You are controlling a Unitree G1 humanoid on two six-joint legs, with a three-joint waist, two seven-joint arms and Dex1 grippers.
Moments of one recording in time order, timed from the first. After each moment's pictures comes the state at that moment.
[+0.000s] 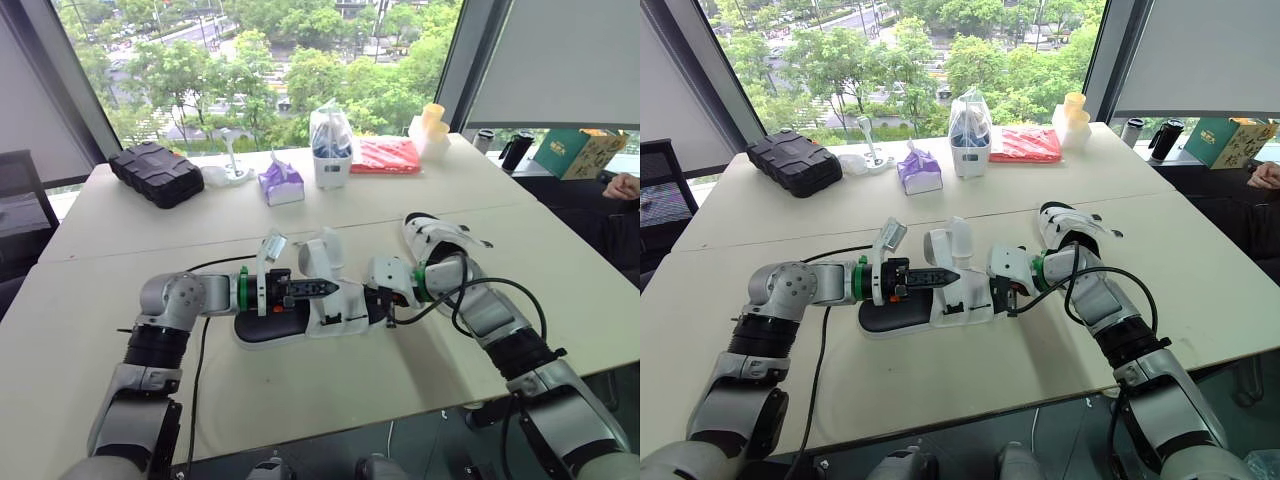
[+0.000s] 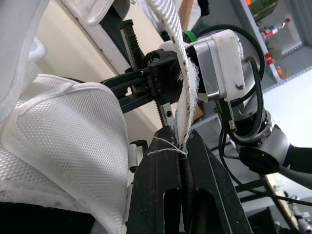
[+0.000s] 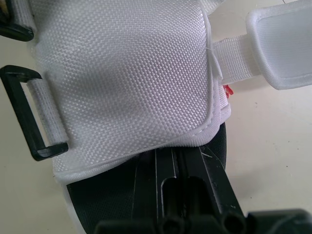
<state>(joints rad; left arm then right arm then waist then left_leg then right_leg) -0.72 0.39 0.01 0.18 -0.89 1.23 -0.81 -0.71 -0.56 0.33 0.32 -0.12 0.06 1.11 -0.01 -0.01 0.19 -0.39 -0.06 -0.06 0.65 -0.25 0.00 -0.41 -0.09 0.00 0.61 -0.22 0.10</state>
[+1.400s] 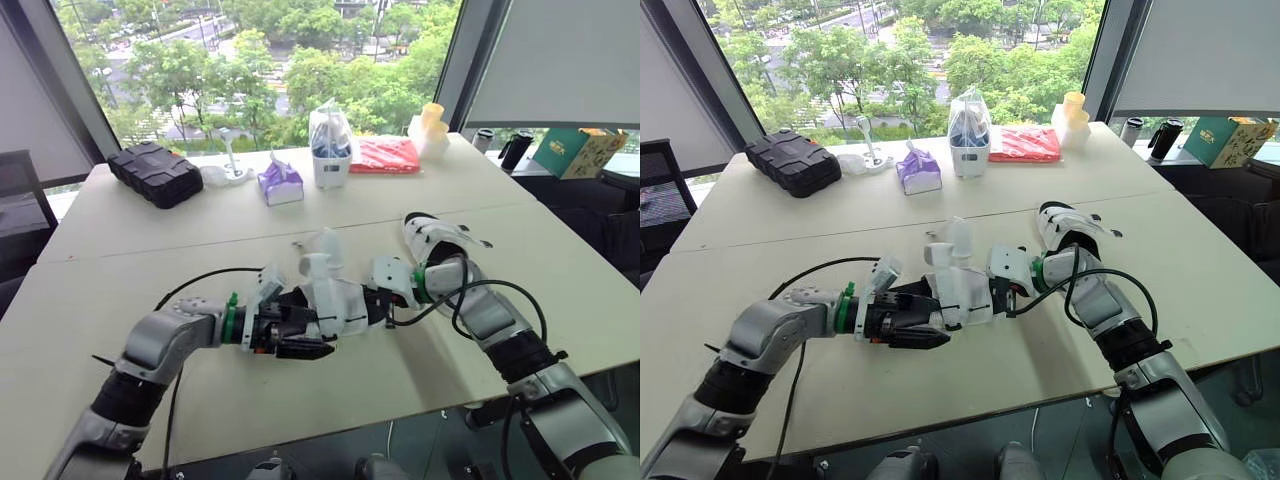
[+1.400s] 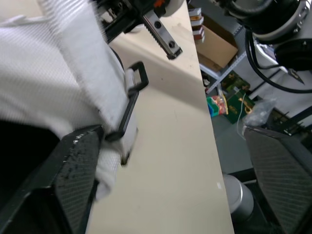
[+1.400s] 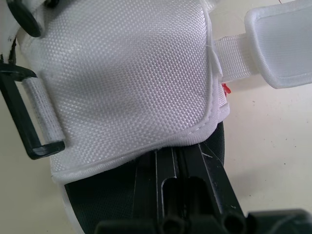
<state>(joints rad) -0.44 0.59 -0.17 -0.17 -0.63 0.87 -1.08 -0.69 -0.56 0.33 0.29 -0.12 0.08 1.09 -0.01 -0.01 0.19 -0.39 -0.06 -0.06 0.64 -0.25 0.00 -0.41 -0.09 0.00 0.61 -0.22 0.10</state>
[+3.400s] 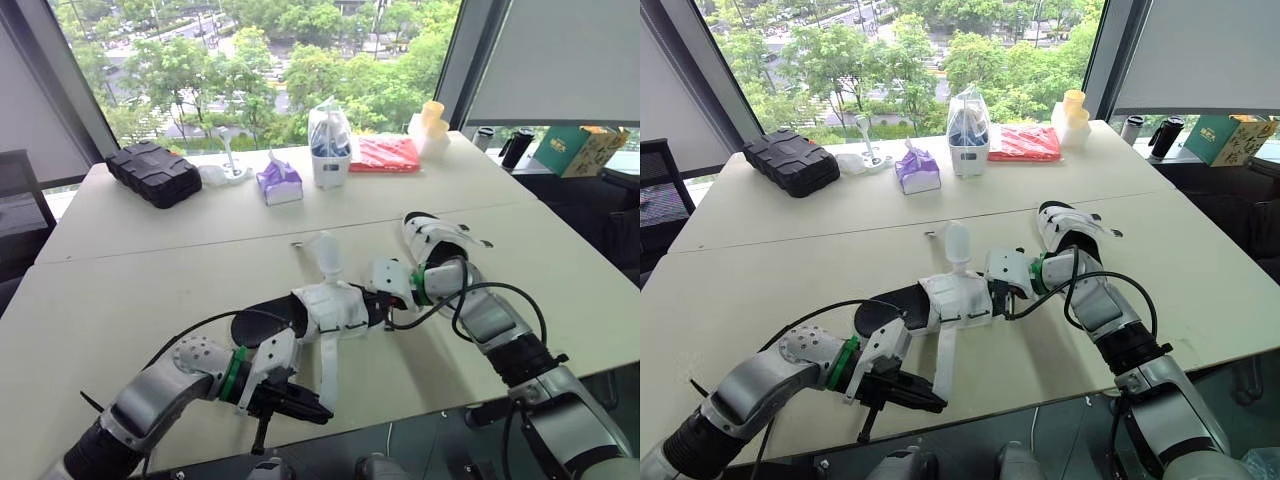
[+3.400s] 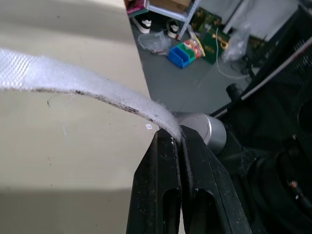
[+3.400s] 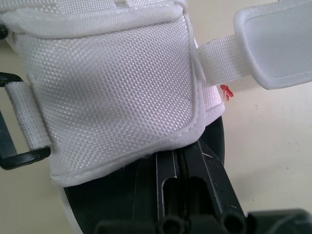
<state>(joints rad) -0.24 0.69 -0.37 -0.41 -0.46 0.58 -1.18 -0.67 -0.56 0.33 0.25 -0.11 0.09 1.10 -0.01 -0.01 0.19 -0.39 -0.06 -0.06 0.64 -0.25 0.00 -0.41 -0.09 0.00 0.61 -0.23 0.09</state>
